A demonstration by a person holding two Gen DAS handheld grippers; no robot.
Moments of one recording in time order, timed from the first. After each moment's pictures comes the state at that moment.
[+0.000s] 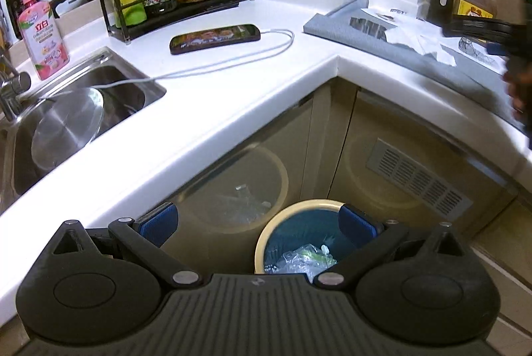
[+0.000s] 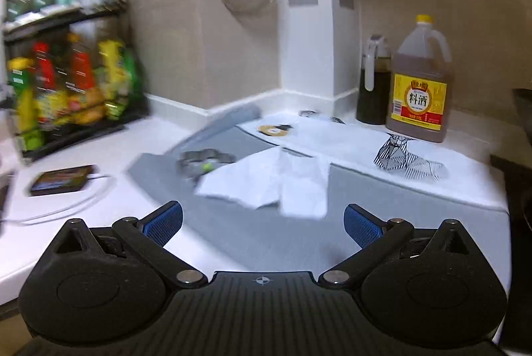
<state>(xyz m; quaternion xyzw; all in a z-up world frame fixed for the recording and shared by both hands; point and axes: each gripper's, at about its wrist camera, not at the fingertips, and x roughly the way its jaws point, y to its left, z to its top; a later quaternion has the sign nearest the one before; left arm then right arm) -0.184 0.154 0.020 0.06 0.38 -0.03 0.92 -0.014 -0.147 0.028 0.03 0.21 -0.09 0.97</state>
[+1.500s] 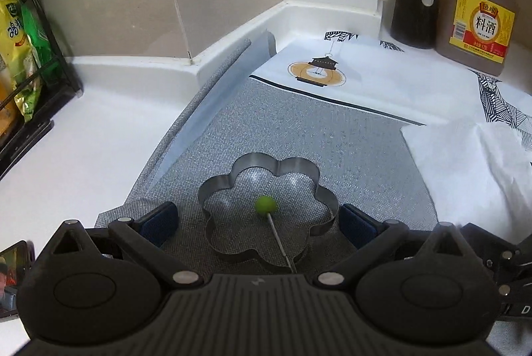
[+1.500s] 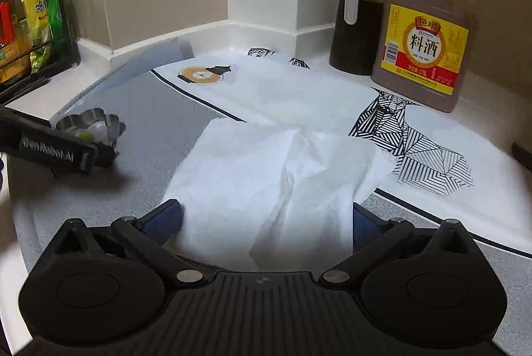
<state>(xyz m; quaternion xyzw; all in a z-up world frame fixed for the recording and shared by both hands) 0.188 -0.091 -0.002 0.14 0.37 -0.15 0.91 0.081 -0.234 -0.021 0.02 0.30 -0.11 0.95</state>
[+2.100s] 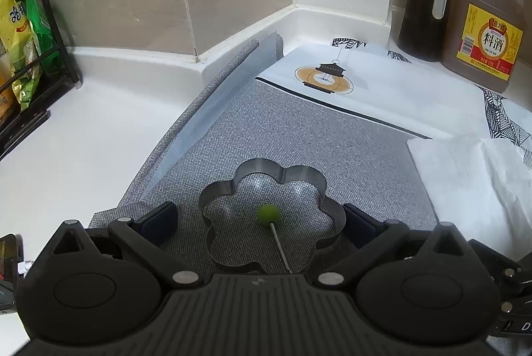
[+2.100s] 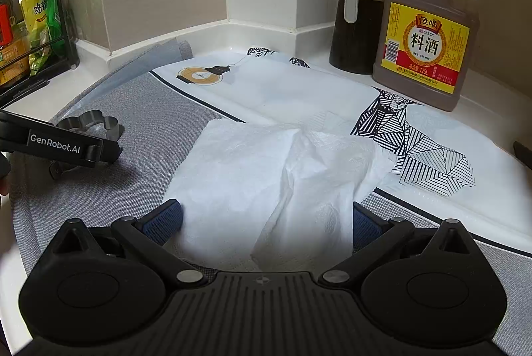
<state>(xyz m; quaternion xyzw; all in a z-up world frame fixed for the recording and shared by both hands) 0.195 -0.086 -0.004 0.11 0.36 -0.15 0.91 0.081 -0.235 -0.021 0.02 0.30 -0.11 0.95</state>
